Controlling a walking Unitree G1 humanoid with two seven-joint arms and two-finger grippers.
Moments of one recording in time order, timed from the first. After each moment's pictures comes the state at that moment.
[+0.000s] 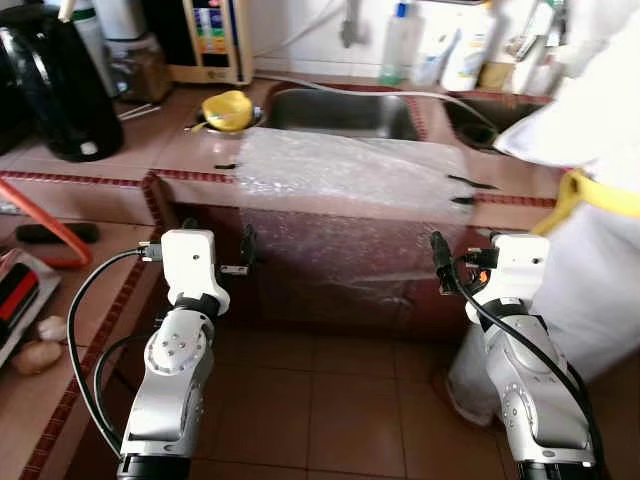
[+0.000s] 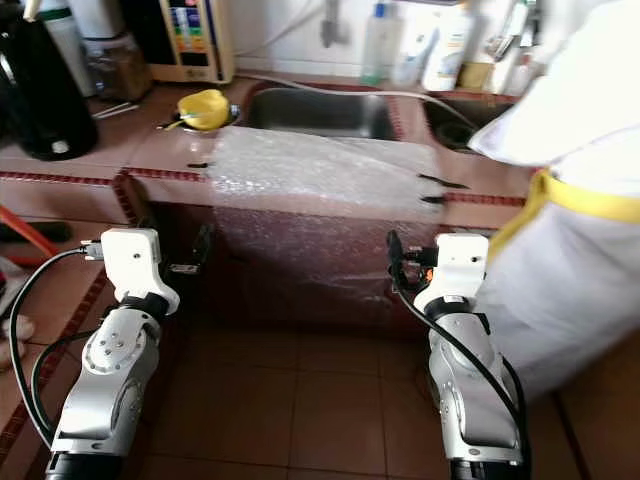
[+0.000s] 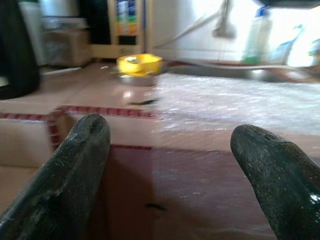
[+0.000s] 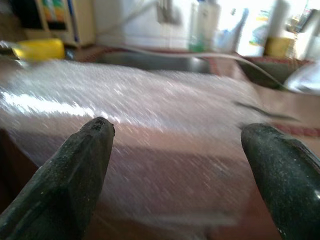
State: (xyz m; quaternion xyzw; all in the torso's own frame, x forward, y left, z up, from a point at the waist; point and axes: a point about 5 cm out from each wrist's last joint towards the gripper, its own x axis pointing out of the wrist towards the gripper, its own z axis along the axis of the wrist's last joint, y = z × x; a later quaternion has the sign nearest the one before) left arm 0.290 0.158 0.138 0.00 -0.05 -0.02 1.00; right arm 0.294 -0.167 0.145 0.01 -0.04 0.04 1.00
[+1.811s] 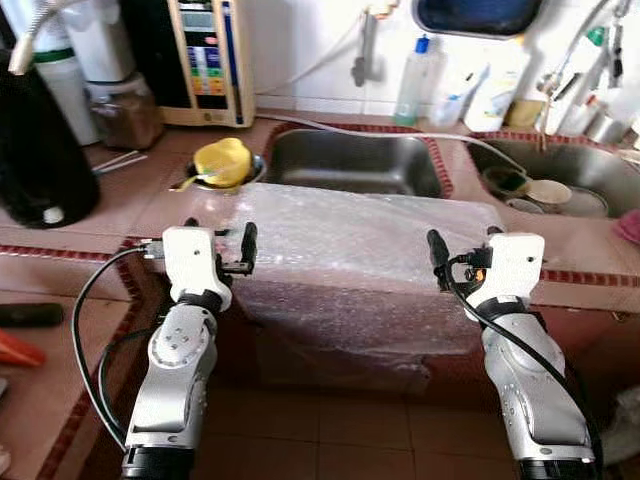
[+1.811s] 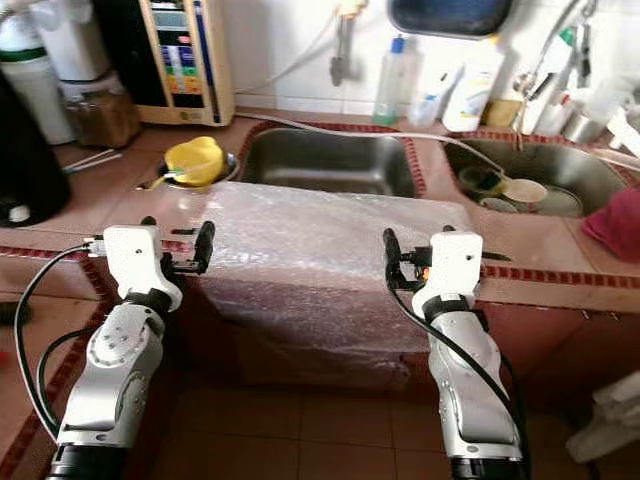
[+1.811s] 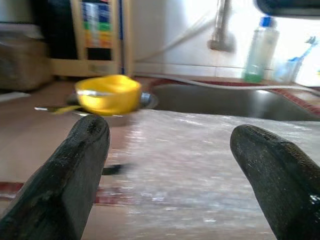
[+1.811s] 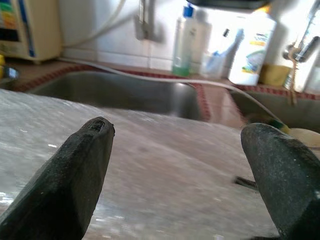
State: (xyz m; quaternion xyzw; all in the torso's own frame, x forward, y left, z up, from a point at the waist) left arm 0.298 0.139 0.141 -0.02 -0.05 -0.04 1.00; right arm 0.291 -0.183 0.141 -0.03 -0.04 0.02 1.00
